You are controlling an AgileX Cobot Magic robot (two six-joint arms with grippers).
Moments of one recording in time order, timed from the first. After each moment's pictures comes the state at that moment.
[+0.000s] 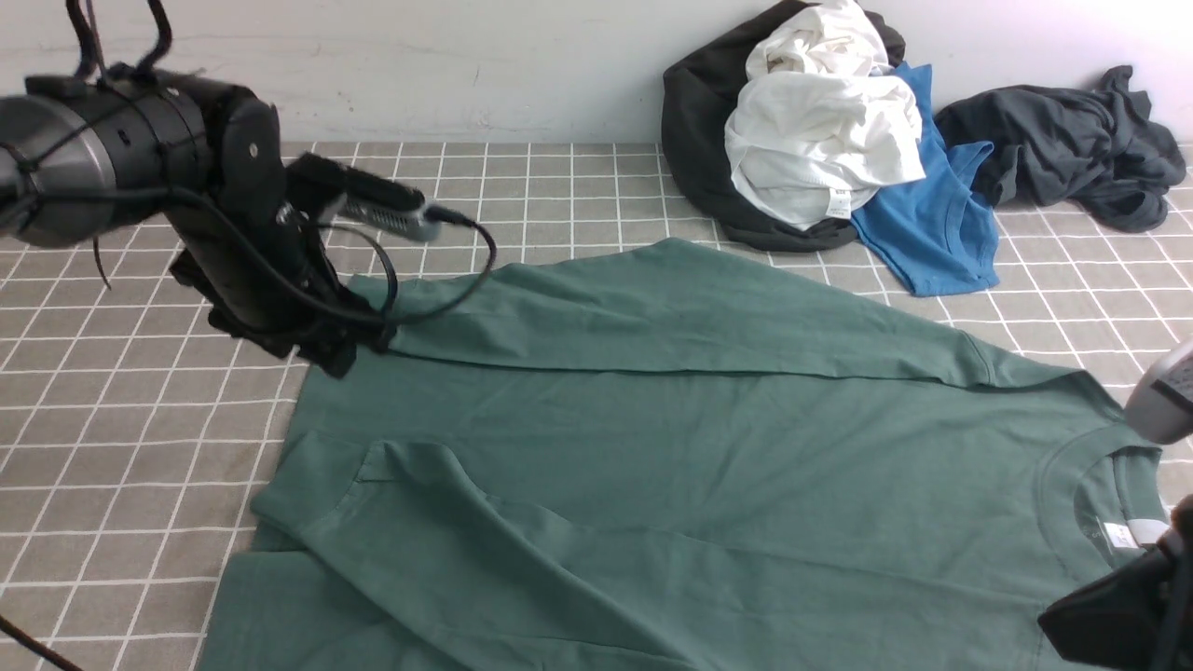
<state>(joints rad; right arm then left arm) 0.36 0.95 -0.79 0.28 1.12 -0.37 -0.17 1.88 -1.46 0.04 0.87 0.10</state>
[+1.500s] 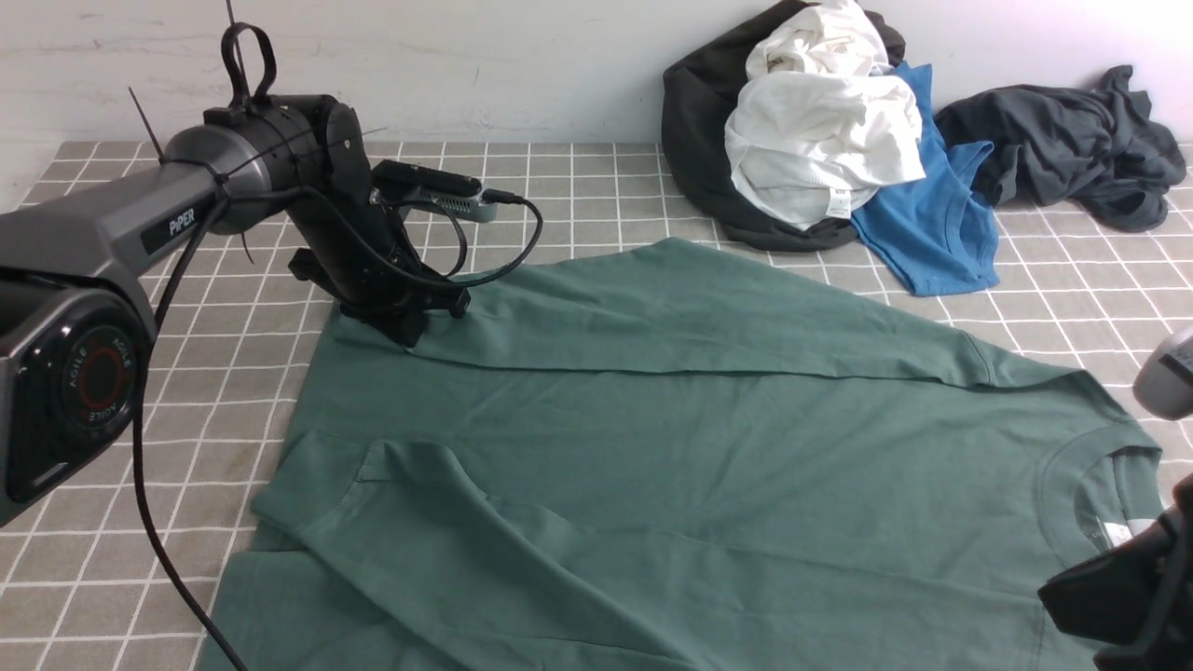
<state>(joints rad) 0.36 0.95 -0.79 0.25 1.09 -0.31 -0.16 2.34 -1.97 -0.15 0.96 0.21</state>
